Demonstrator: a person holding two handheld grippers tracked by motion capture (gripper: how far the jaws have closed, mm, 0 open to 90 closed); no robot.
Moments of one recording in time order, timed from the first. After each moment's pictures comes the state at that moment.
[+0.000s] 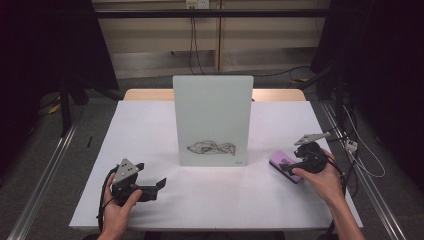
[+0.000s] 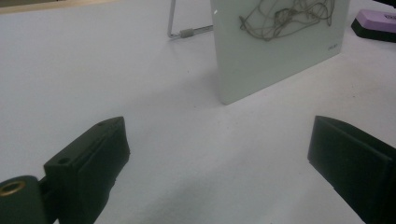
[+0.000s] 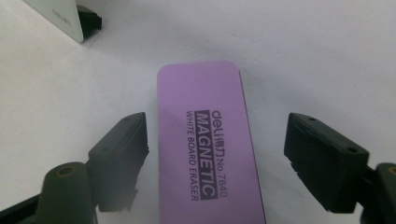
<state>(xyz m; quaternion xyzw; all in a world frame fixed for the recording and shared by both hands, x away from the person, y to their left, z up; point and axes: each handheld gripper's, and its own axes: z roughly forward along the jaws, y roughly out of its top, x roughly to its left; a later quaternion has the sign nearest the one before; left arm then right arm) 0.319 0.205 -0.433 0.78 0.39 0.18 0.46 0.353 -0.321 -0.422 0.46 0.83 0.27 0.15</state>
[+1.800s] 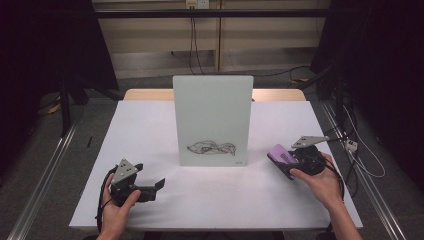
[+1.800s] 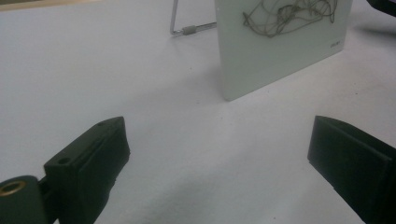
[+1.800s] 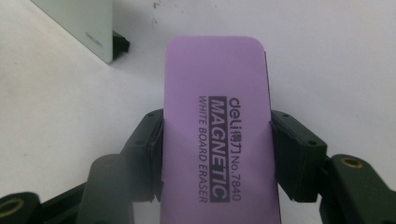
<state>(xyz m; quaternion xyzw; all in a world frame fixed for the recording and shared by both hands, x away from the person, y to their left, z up) 0.318 0.208 -0.434 0.78 0.39 0.18 0.46 0.341 -0.307 -0.415 0.43 0.83 0.31 0.18</state>
